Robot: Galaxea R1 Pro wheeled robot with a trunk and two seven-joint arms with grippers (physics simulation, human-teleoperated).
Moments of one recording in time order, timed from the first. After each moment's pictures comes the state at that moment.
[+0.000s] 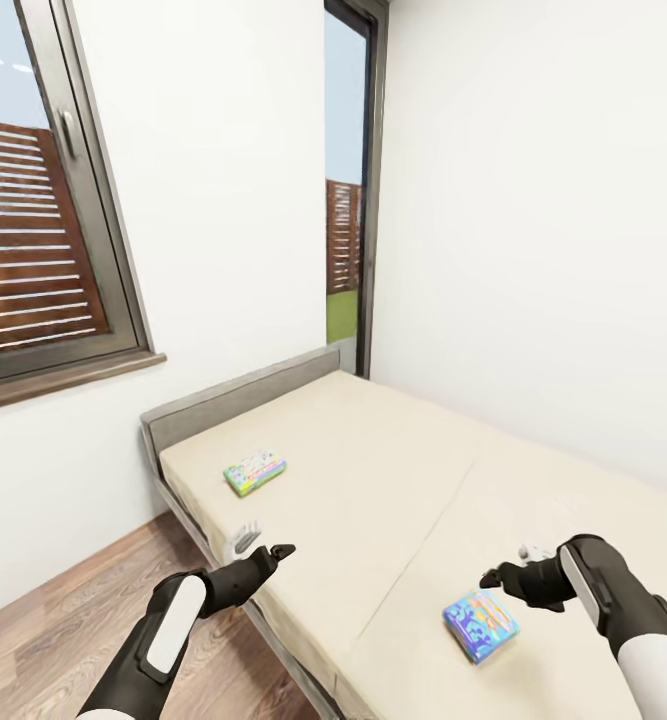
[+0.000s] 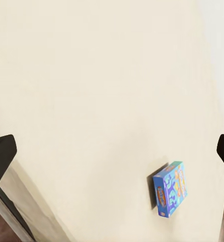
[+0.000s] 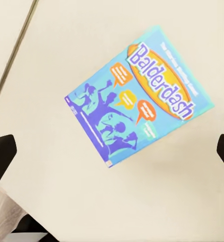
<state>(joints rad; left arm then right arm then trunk) -0.41 -0.07 0.07 -0.96 0.72 0.70 -0.08 -0.61 -0.26 -0.17 -0.74 -0.04 1.04 0.42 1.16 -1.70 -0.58</state>
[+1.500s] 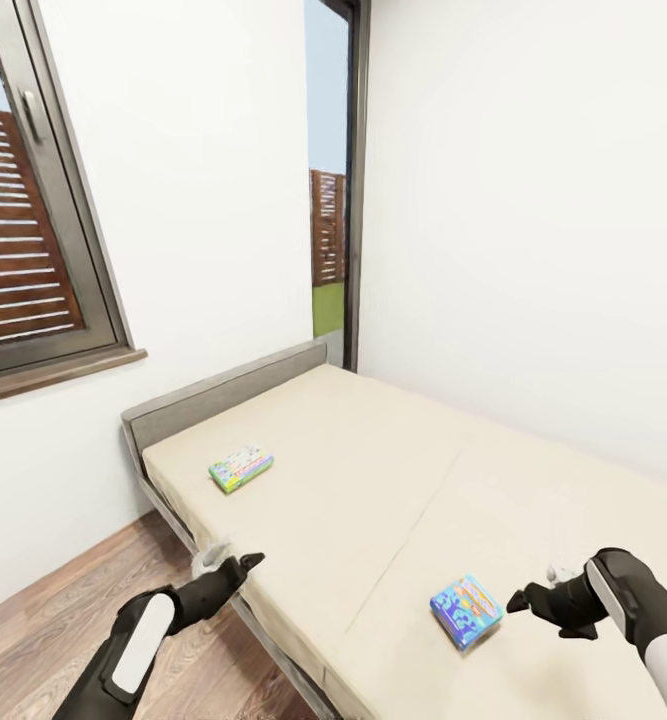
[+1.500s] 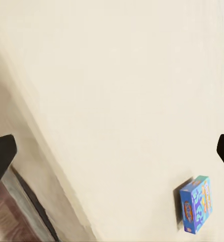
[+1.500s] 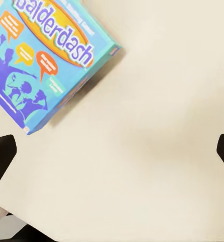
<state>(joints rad) -0.37 0.00 0.12 -0.96 0.73 0.64 -0.10 -0.64 -0.34 -0.16 -0.56 -0.04 1.04 0.43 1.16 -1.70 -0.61</state>
